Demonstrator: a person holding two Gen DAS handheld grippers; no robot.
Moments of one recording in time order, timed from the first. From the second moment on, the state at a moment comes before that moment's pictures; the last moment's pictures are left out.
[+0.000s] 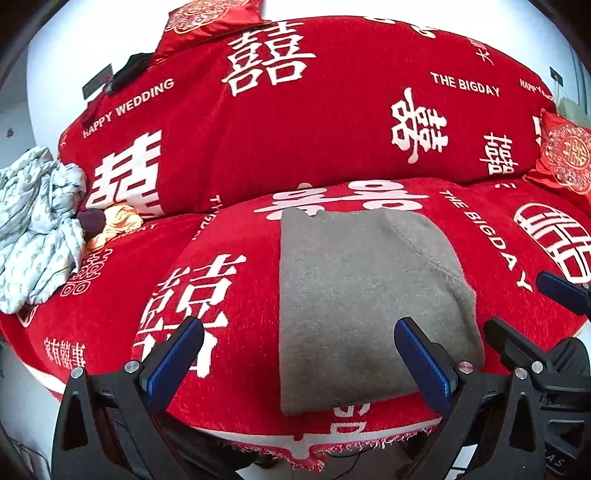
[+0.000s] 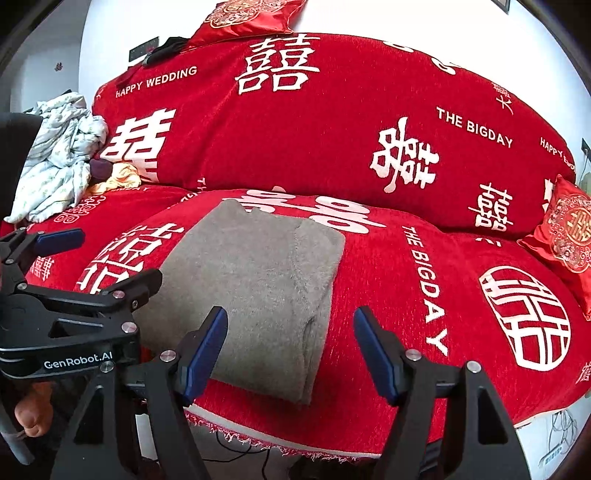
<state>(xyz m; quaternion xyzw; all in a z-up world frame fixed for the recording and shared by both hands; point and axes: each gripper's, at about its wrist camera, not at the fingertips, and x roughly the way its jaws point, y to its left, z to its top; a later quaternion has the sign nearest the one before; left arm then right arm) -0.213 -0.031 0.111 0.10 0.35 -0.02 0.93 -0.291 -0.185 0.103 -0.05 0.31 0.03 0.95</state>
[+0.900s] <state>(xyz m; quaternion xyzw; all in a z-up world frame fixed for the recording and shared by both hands) -0.227 -0.015 0.123 0.08 0.33 -0.03 0.94 -0.312 -0.170 0.117 -0.07 0.29 0.03 0.95</state>
